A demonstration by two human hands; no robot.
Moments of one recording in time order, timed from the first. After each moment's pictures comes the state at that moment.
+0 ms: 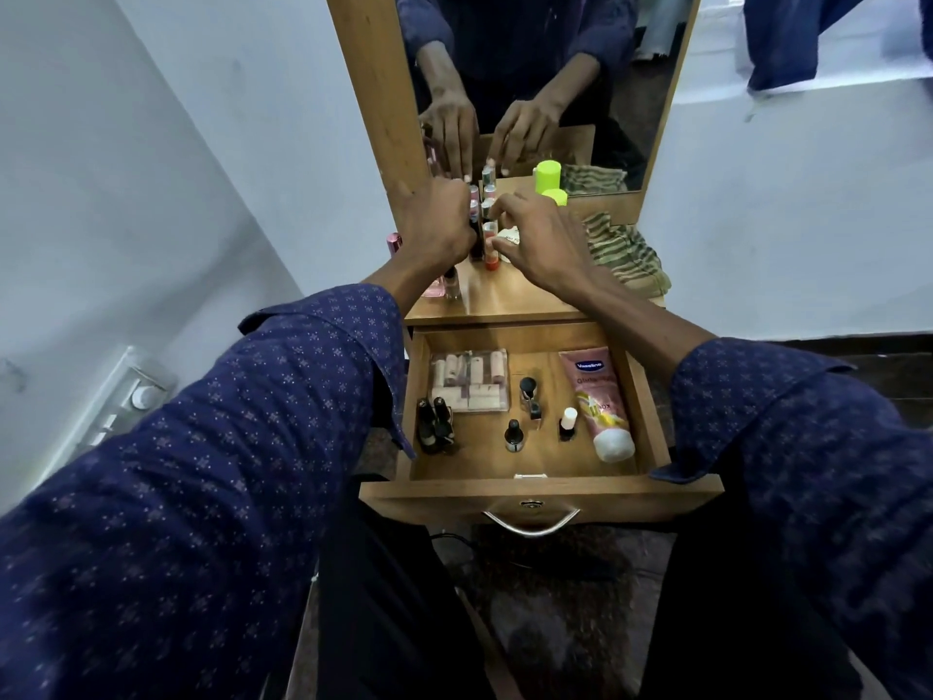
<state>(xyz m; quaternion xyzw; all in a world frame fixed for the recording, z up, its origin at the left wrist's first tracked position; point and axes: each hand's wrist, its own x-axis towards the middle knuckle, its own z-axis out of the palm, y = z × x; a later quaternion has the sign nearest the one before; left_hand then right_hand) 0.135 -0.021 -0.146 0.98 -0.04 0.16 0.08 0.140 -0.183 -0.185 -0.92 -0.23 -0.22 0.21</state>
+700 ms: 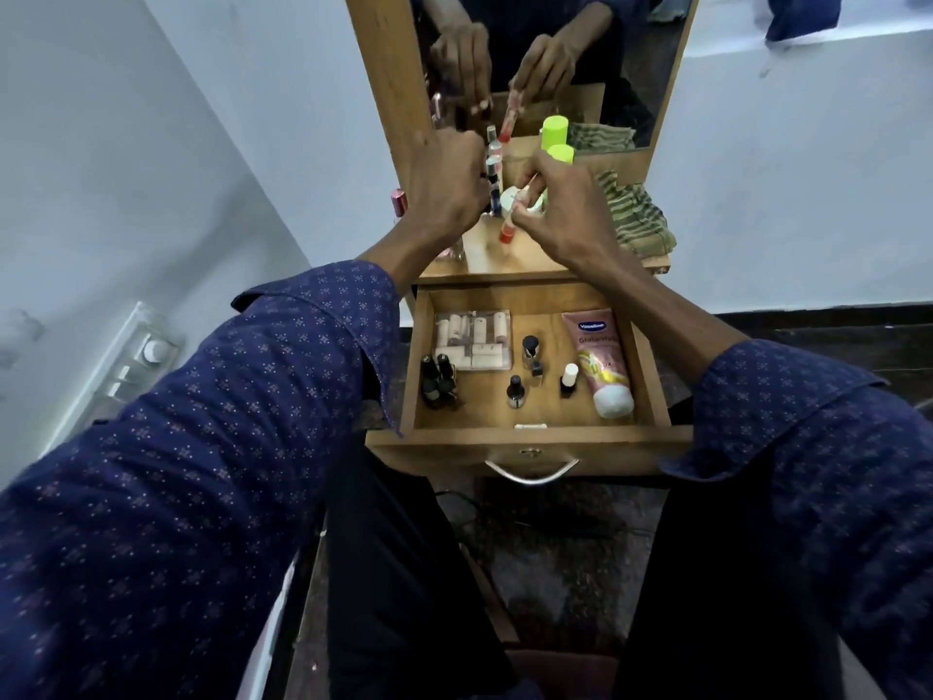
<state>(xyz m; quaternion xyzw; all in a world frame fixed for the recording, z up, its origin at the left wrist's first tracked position) 0.096 -0.039 -0.133 0.97 -0.05 0.23 0.11 0.105 -0.202 -0.185 -0.90 -0.19 -0.22 0.33</state>
